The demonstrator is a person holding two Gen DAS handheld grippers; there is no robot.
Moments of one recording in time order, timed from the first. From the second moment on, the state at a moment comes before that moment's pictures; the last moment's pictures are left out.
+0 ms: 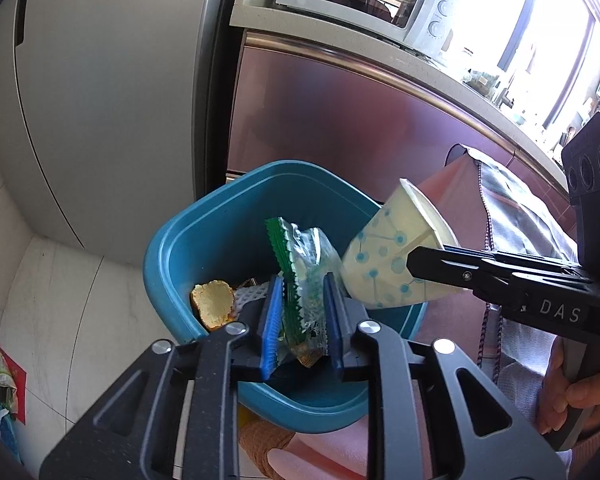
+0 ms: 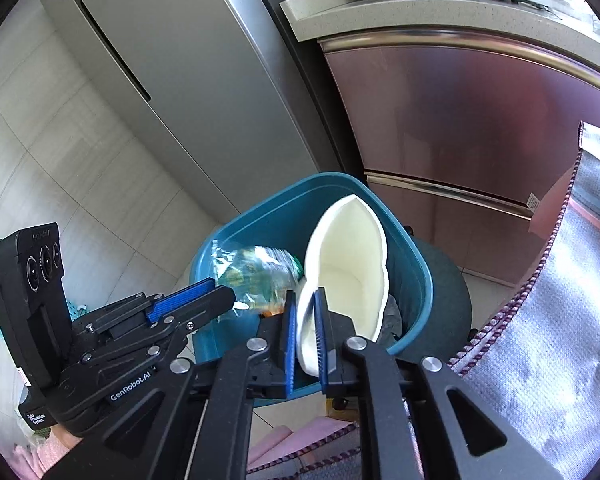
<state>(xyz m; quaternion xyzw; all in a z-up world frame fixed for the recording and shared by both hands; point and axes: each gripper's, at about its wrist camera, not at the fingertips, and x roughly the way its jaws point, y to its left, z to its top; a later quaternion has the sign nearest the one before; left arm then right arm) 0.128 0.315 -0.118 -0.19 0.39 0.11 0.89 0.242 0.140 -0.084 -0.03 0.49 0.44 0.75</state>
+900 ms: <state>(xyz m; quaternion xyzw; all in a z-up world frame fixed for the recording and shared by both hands) 0.060 0.247 -0.045 -0.12 0.25 0.07 0.96 0.157 0.003 -0.021 0.00 0.34 0.38 0.86</state>
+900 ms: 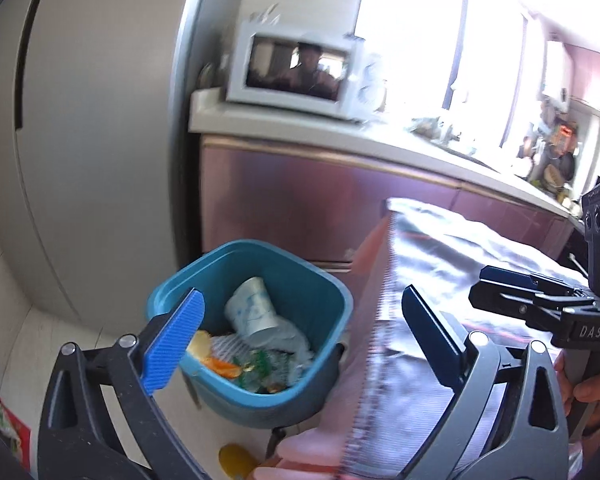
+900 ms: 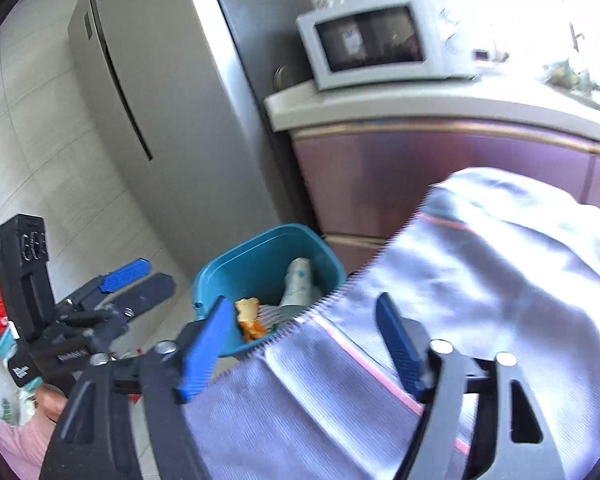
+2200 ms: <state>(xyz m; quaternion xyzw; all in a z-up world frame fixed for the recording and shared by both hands) 0.000 0.054 -0.002 -0.02 0.10 0.01 0.99 0.015 -0.178 -0.005 0.01 0.13 0.08 0.99</state>
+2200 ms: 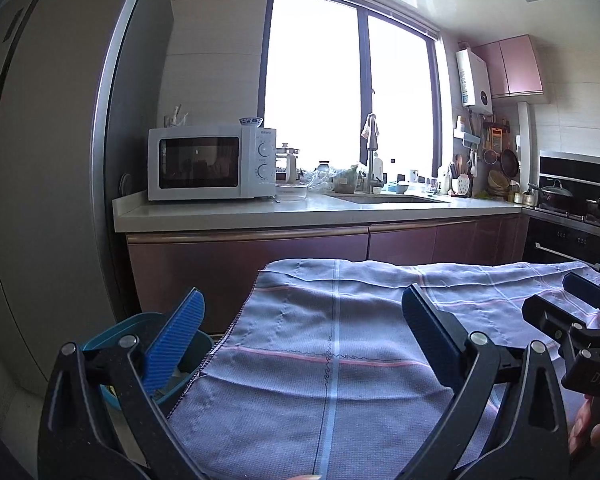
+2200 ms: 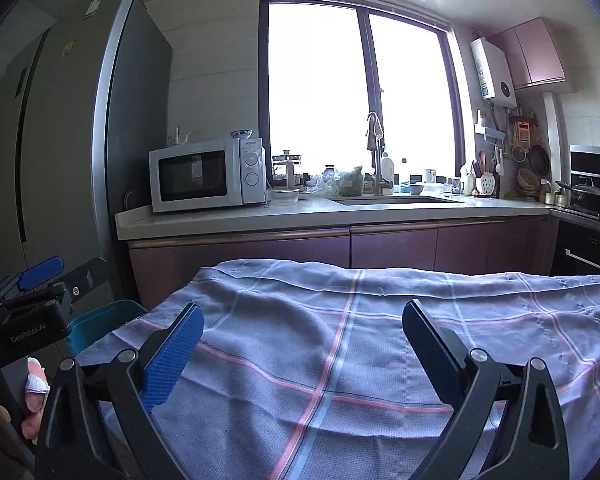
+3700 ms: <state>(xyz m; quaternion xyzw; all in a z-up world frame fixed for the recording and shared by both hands) 0.001 0.045 -0.003 0.00 0.09 0.02 1.00 0.009 -0.193 -0.001 0.01 0.12 0.05 0.99</state>
